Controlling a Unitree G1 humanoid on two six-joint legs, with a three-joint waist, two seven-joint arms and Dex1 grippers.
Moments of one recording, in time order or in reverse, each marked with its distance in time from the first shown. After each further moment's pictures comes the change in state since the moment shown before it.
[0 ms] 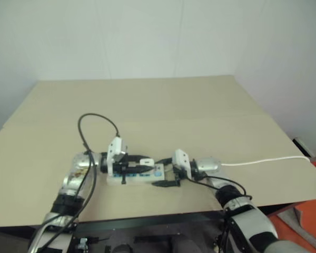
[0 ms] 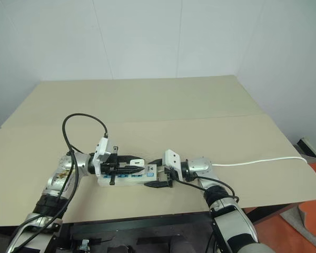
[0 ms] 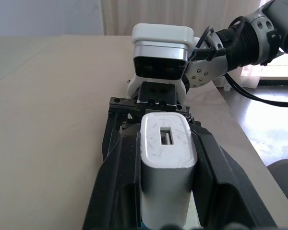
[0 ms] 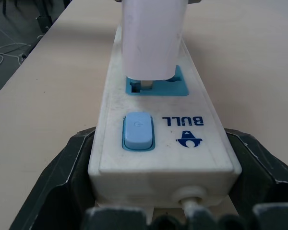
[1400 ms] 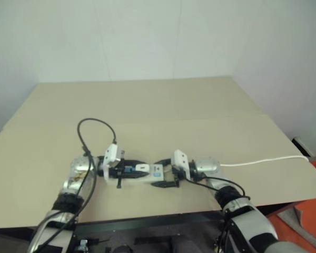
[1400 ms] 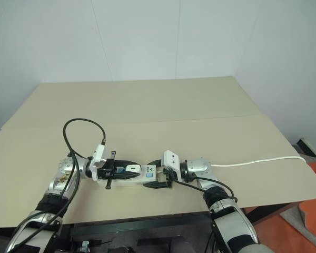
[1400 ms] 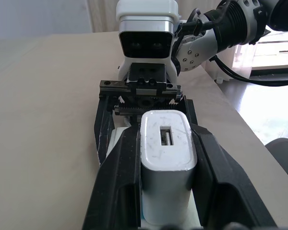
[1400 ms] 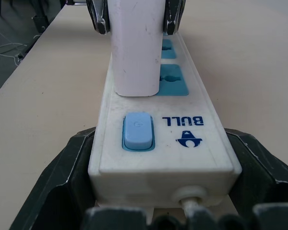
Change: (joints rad) left arm -0.029 0.007 -0.026 0.235 -0.004 -0.211 -0.094; right arm 0.012 0.001 0.009 -0.022 -0.004 0.023 -0.018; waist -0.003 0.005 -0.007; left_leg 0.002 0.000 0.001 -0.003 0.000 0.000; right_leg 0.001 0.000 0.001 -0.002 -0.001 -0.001
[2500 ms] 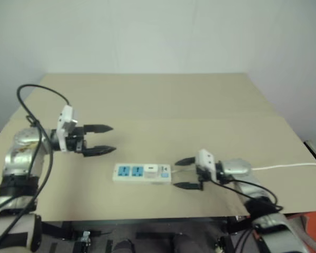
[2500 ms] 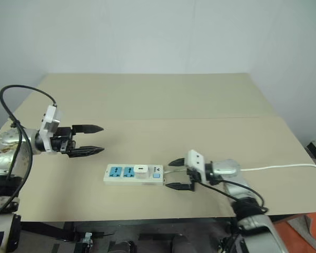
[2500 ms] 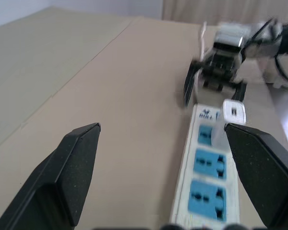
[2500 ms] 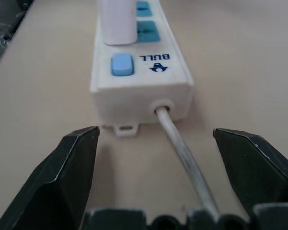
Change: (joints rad) left arm -0.076 0.362 0.205 -0.145 -0.094 0.407 0.009; right arm 0.260 -0.338 -0.097 -0.565 0.126 0.312 0.035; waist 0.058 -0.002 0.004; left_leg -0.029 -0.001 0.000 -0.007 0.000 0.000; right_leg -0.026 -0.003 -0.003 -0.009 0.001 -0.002
